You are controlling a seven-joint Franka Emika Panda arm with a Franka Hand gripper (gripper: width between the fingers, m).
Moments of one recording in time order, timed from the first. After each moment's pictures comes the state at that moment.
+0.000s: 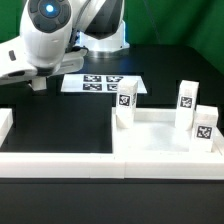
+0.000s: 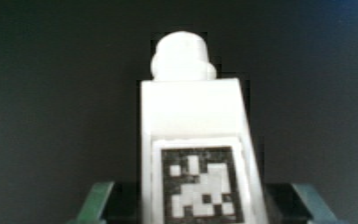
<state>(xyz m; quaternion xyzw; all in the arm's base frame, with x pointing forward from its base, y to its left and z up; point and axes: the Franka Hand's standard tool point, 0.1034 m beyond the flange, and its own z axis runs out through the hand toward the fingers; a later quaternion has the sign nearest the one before) 0.338 -0.187 0.007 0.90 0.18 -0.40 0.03</state>
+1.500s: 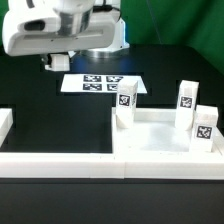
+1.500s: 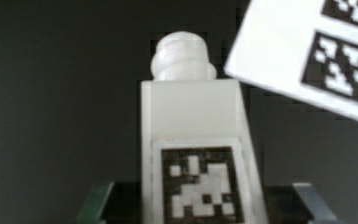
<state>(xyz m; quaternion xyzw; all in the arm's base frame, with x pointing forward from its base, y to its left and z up) 0.485 -0.112 0.105 0.96 0.15 -0.25 0.03</state>
